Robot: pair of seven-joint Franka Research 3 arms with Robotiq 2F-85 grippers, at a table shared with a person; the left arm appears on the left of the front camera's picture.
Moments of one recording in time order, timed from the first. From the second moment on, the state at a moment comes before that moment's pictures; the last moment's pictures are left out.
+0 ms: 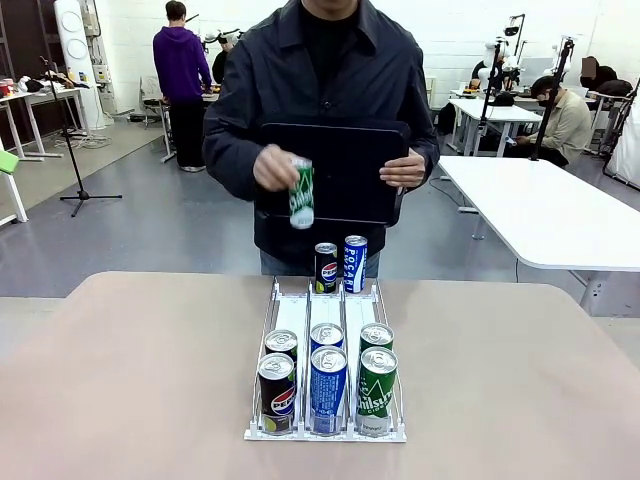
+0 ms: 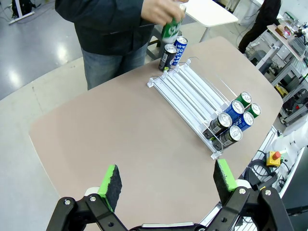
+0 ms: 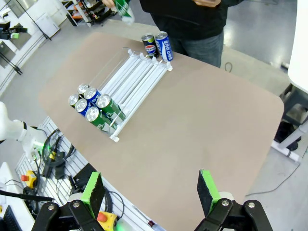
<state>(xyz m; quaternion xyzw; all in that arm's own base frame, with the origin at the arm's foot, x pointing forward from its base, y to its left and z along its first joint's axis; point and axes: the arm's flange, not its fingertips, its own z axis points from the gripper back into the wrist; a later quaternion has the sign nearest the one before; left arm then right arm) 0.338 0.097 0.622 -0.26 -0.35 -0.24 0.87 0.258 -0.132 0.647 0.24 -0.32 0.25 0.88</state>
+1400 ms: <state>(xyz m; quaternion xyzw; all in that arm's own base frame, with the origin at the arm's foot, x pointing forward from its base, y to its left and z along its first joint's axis) 0.338 0.097 0.622 -0.26 -0.35 -0.24 0.87 0.258 -0.132 0.647 0.24 -0.32 0.25 0.88</state>
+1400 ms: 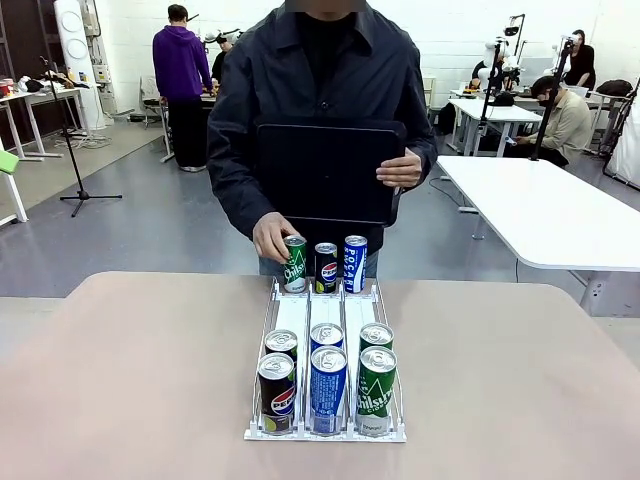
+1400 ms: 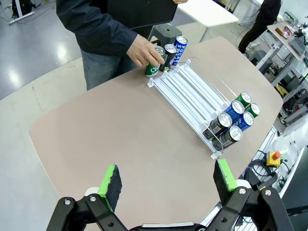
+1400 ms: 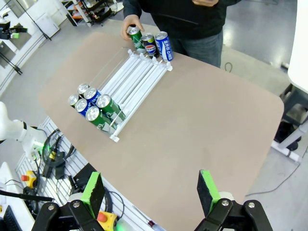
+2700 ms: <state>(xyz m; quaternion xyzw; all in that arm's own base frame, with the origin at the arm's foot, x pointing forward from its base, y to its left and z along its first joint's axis) 0.339 0.096 0.622 -0.26 -0.35 -0.24 0.87 0.302 0.088 0.628 0.12 -0.11 0.29 0.94</state>
